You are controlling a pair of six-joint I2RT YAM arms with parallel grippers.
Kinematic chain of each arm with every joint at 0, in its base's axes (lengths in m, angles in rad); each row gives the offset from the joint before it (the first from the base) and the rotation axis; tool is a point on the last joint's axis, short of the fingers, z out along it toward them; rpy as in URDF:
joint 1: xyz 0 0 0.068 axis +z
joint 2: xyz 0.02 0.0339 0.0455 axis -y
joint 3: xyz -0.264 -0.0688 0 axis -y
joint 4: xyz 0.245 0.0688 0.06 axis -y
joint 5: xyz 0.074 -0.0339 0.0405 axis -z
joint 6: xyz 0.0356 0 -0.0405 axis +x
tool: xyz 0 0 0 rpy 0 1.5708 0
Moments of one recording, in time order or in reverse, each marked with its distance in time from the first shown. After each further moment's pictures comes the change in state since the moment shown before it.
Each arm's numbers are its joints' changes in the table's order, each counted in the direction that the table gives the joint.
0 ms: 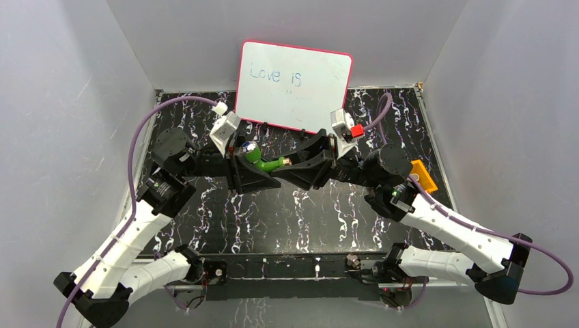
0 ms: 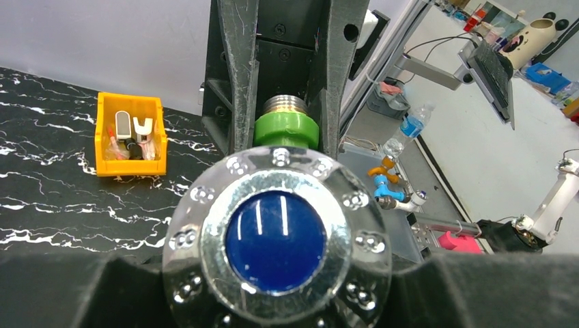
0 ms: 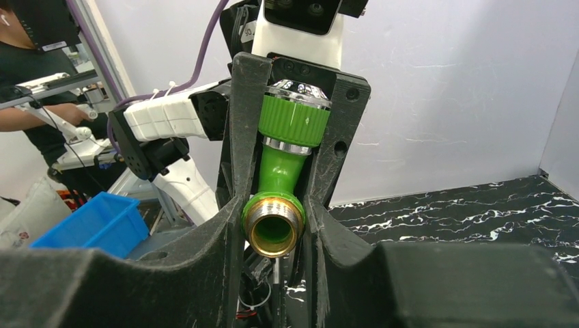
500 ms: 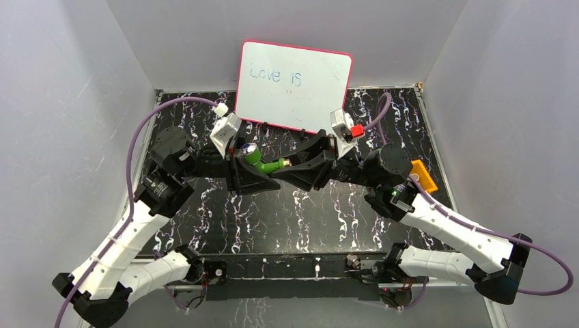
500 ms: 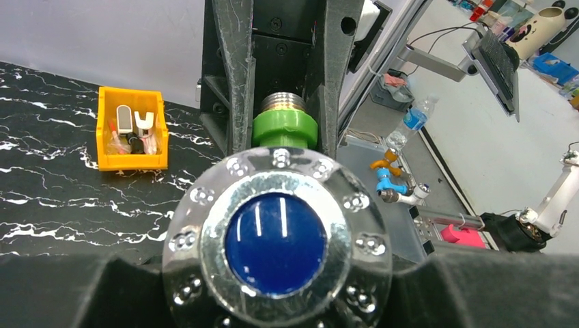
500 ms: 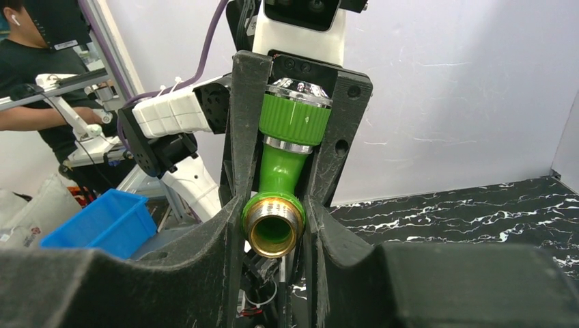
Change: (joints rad) left arm -0.005 0.000 0.032 -0.079 -0.004 0.053; right arm -0.002 -0.001 0.000 0.005 -0.030 0.017
